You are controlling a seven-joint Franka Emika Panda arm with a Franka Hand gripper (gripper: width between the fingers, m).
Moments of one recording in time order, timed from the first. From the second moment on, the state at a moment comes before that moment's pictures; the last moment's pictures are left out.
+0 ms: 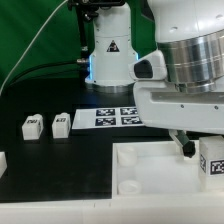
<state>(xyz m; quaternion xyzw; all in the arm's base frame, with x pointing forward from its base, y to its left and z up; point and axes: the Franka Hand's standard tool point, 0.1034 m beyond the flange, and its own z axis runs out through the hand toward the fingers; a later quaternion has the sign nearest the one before) 0.626 0.115 0.068 -0.94 0.32 0.01 0.10</state>
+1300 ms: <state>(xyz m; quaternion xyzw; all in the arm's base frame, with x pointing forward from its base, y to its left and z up) 0.631 0.104 0.071 -0.90 0.44 0.01 0.09</state>
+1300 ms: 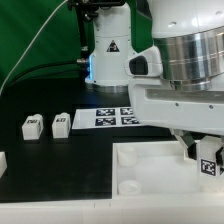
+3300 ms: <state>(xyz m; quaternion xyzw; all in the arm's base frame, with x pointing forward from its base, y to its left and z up) 0.626 0.113 0.071 -0.98 0.17 -0.01 0.07</state>
